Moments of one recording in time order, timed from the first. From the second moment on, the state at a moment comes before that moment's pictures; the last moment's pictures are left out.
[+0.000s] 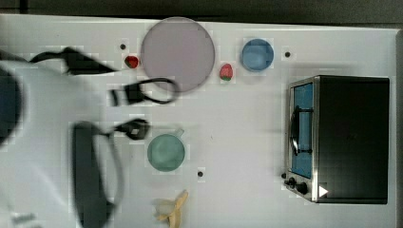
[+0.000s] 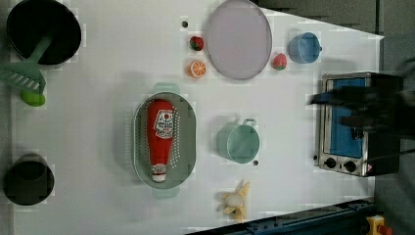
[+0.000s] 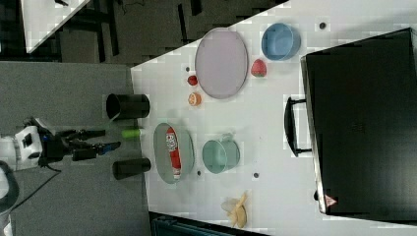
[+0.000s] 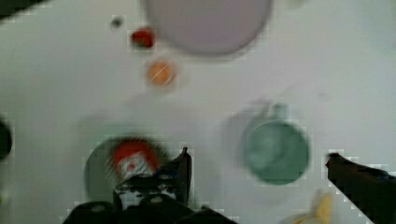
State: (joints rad) arm -0.08 -0.06 0.45 -1.83 0.01 0.23 -0.01
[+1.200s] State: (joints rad) arm 0.02 0.37 0.74 -2.17 -0.26 0.95 0.11
